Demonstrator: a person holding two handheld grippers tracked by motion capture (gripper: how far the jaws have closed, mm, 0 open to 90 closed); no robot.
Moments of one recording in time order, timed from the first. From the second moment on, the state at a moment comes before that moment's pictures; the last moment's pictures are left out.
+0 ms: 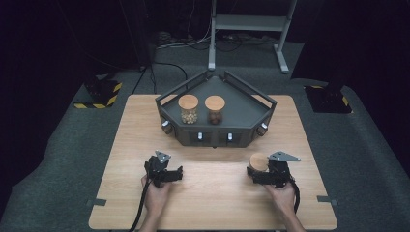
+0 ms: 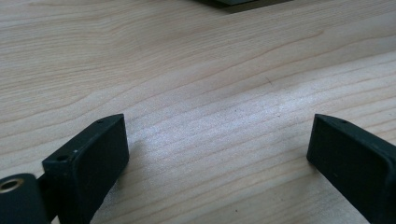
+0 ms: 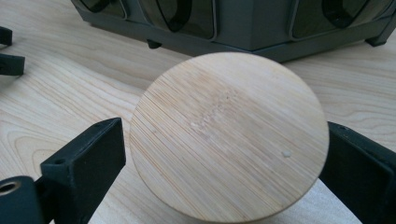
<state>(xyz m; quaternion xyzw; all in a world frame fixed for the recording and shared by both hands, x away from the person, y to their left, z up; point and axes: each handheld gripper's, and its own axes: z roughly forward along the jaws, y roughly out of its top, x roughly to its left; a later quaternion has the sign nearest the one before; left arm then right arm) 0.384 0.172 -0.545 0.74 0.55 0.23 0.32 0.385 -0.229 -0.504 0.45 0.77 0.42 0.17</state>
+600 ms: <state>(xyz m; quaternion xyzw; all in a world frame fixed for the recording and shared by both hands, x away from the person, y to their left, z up) 0.384 0.172 -0.545 0.74 0.55 0.23 0.32 0.387 -0.223 -0.507 0.46 0.78 0.39 0.17</state>
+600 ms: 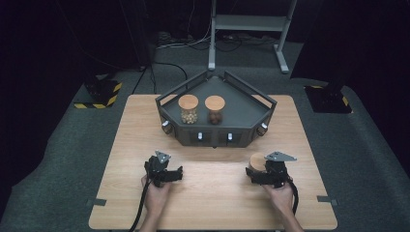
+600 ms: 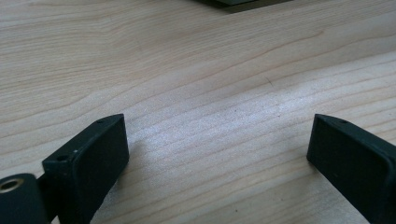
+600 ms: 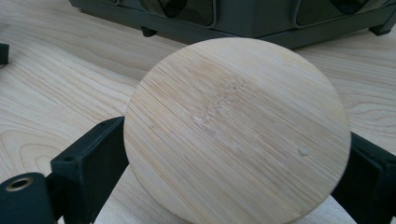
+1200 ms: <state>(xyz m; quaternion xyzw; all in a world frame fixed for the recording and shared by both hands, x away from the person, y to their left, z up) 0.384 0.172 -0.545 0.74 0.55 0.23 0.32 0.387 -0.218 -0.510 0.46 0.78 0.38 0.18</state>
